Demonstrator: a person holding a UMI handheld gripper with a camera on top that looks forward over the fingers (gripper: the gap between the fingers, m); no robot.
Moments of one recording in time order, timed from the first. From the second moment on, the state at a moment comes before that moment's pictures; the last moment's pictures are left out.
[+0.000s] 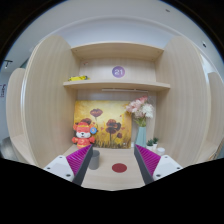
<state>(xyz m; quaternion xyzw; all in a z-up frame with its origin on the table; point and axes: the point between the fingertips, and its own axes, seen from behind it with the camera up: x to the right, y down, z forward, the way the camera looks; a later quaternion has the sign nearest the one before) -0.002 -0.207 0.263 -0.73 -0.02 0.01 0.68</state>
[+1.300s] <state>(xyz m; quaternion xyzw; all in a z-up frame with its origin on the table) 0.224 -0.044 0.069 -0.77 0.06 -0.08 0.64</state>
